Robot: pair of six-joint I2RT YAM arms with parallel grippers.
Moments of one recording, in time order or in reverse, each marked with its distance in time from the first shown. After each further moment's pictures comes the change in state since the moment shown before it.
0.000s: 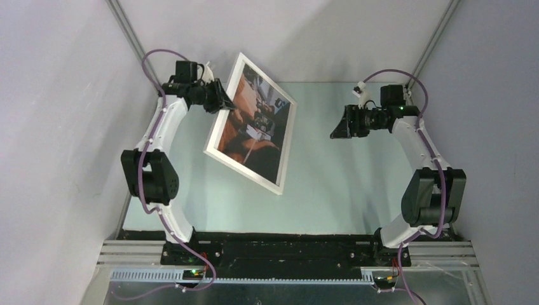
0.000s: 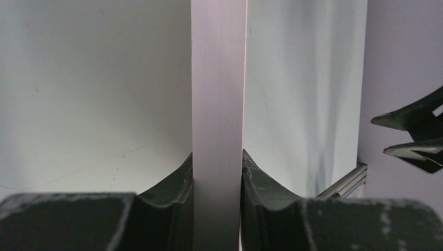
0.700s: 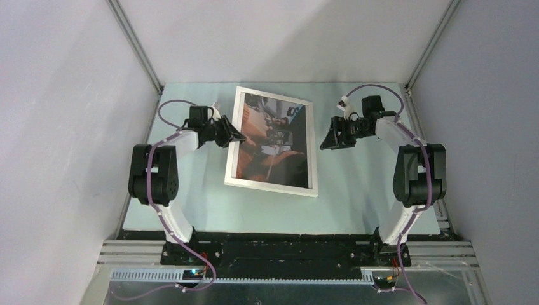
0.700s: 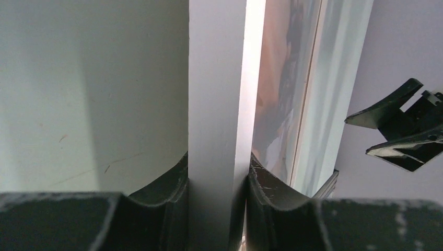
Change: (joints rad) left arm 0.002 -0.035 -0.712 0.683 0.088 -0.262; right arm 0.075 0.217 -0.072 0.134 0.002 0.031
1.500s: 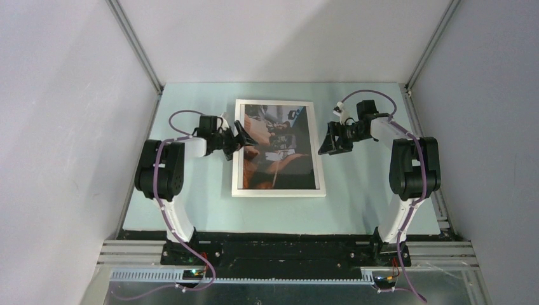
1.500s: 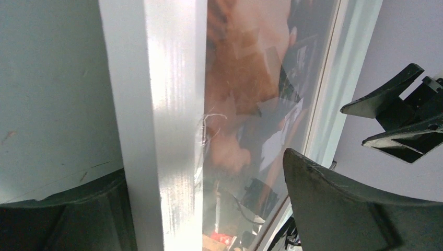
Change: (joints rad) left arm -0.050 0.073 -0.094 0.148 0.012 -0.074; right arm 0.014 0.082 -0.005 0.006 0.016 -0.020
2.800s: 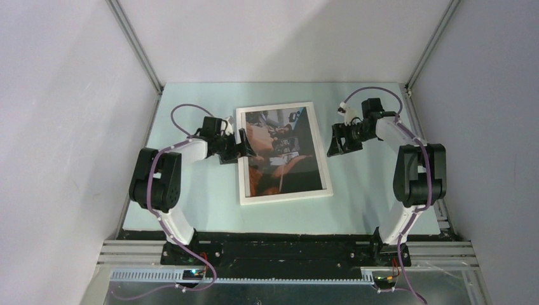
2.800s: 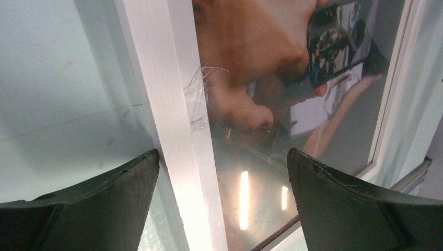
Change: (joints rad) left arm -0.060 -0.128 -0.025 -0.225 -0.184 0.240; right arm -0.021 -0.066 0.000 -0.086 0.170 -0.117
